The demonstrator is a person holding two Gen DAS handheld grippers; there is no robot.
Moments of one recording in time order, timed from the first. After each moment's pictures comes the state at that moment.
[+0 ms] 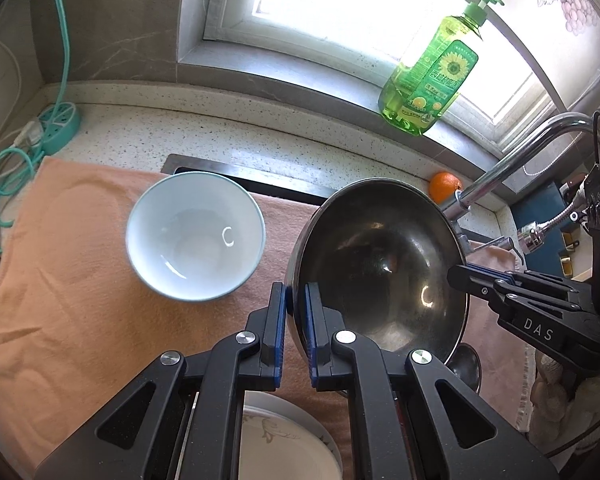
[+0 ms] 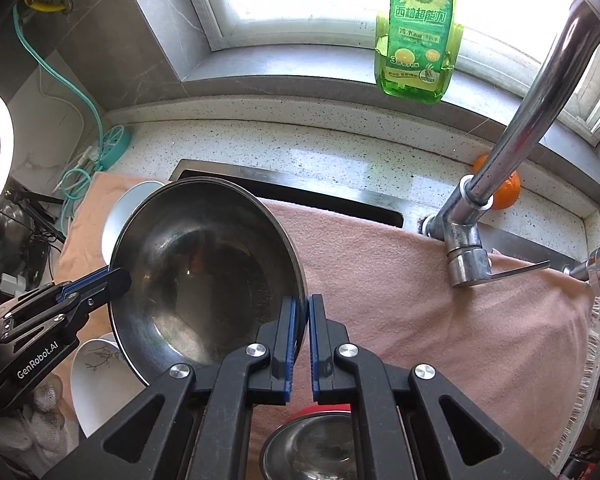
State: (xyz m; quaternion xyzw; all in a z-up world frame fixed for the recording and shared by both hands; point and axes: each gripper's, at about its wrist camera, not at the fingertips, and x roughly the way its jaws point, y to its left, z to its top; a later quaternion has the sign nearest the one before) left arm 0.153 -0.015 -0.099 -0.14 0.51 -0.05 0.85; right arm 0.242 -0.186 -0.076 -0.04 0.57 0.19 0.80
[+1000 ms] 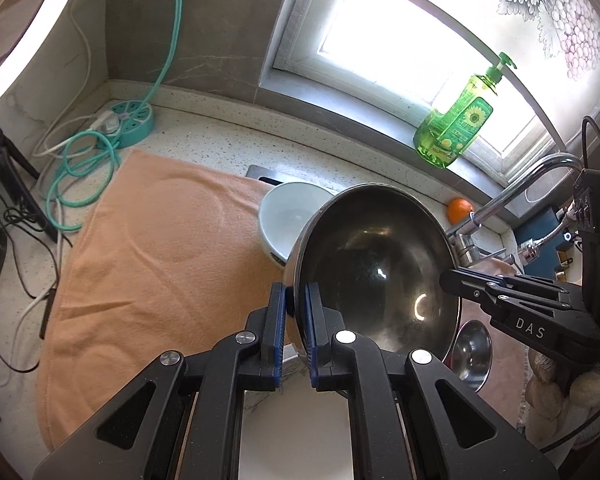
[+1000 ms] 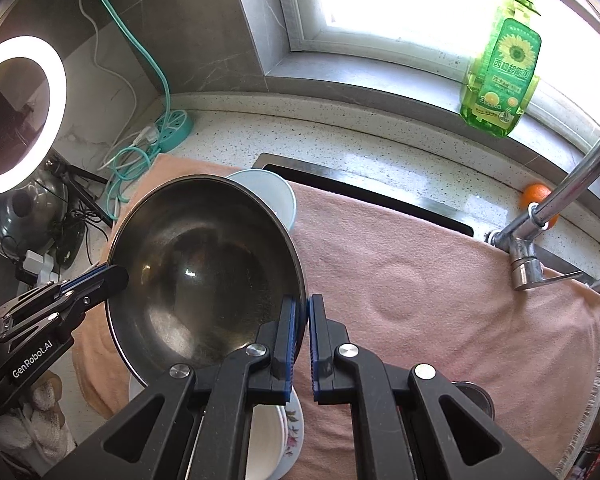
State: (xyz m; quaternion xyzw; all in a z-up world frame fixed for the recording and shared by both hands) left arm 0.089 0.079 -0.071 -0.17 0.47 -0.02 0.86; right arm 0.189 -0.094 -0.047 -0.06 0.55 0.23 0.80
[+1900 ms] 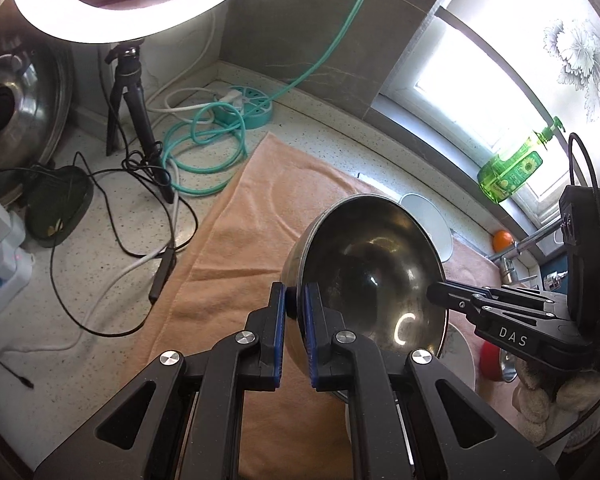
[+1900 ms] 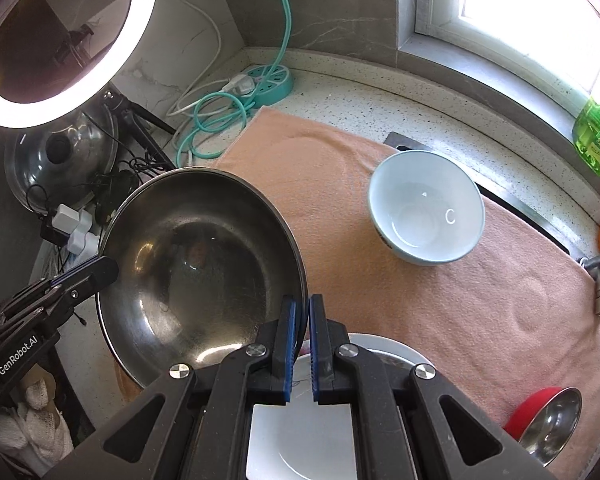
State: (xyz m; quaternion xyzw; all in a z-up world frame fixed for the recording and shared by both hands) left arm 0.007 0.202 -0.081 -0.22 0.46 0.07 0.86; right arm 0.136 0.049 -0.066 -0.09 0.57 0.31 0.76
